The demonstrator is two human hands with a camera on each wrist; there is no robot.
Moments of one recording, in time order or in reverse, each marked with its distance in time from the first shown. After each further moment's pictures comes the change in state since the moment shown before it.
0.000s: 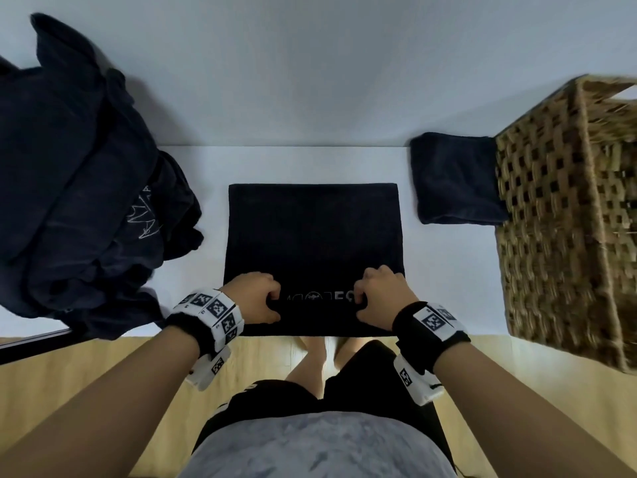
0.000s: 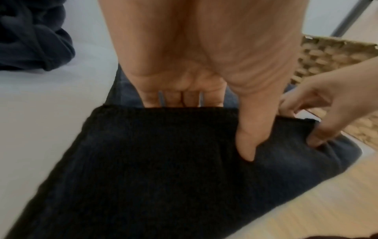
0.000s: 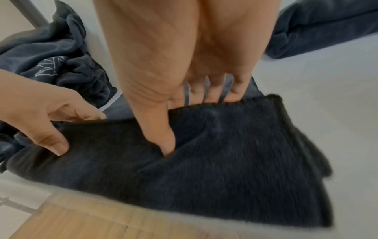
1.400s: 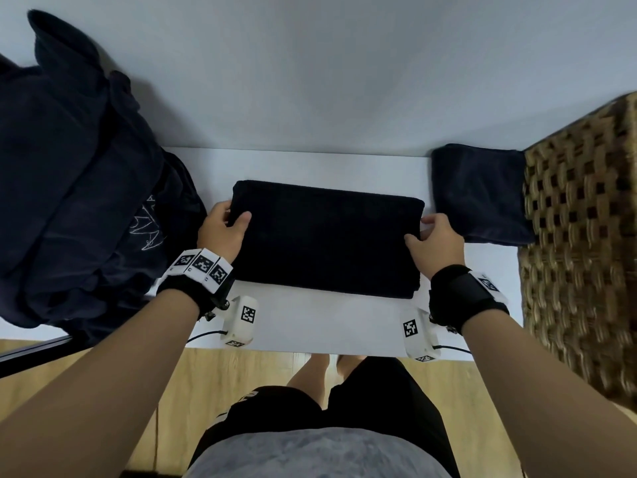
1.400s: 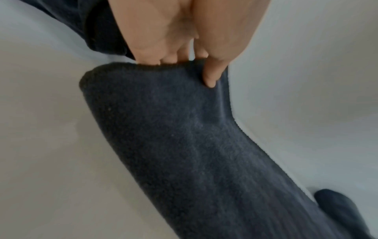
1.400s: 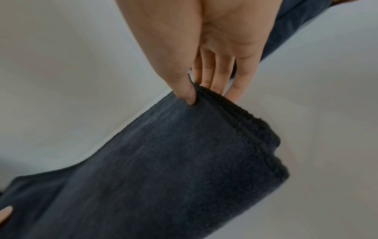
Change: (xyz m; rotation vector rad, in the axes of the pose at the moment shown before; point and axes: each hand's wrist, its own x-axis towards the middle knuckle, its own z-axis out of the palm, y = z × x) left_hand 0.037 -0.048 -0.065 -0.925 0.868 -0.482; right_hand 0.057 0.052 -0.065 0.742 0.544 0.477
